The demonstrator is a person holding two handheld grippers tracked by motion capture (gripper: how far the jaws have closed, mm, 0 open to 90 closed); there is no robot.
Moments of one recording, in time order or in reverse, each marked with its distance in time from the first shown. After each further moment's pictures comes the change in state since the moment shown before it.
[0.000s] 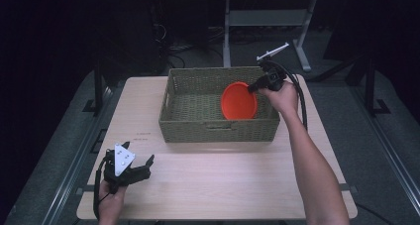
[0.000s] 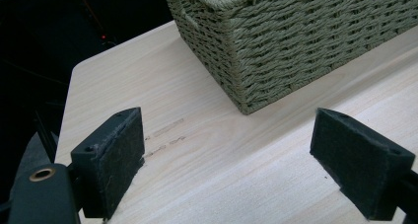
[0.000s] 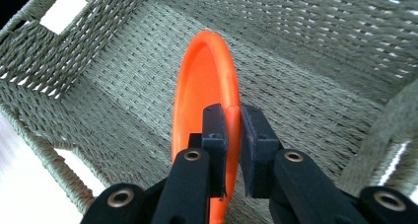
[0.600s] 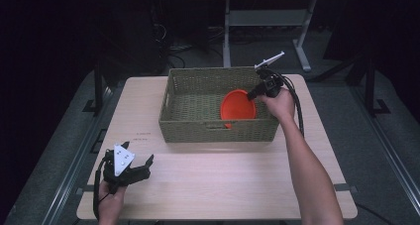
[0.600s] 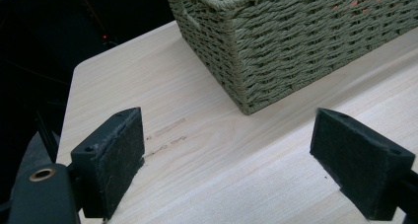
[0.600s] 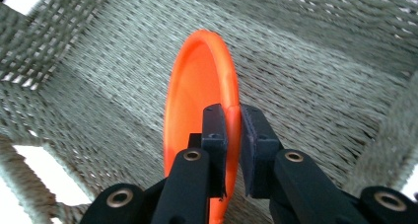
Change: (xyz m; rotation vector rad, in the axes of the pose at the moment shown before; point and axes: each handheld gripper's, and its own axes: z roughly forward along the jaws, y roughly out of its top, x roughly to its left) left arm 0.001 0.000 0.000 0.001 0.005 -0.010; right arm -0.009 -0.013 0.025 0.059 -0.014 0.046
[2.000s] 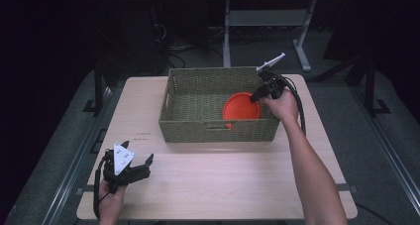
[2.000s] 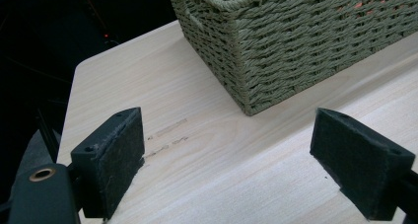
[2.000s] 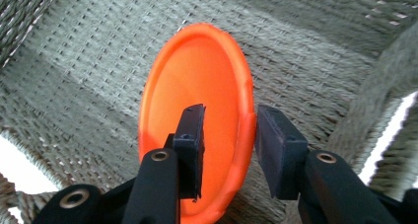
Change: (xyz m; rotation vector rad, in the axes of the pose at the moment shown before) left arm 0.001 0.000 0.001 -0.004 0.007 -0.012; right arm -0.005 -0.005 -0.001 0.038 -0.075 -0.003
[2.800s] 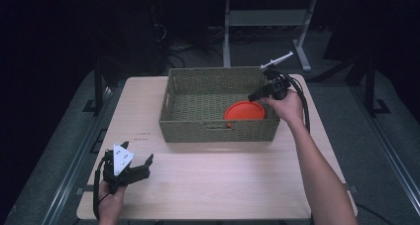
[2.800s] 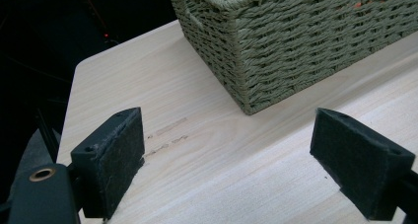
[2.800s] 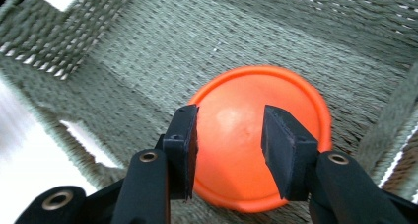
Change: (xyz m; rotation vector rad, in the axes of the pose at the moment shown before) left arm 0.000 0.000 -0.001 -0.003 -0.002 -0.006; right arm 0.009 -0.012 -0.026 -0.077 0.124 -0.022
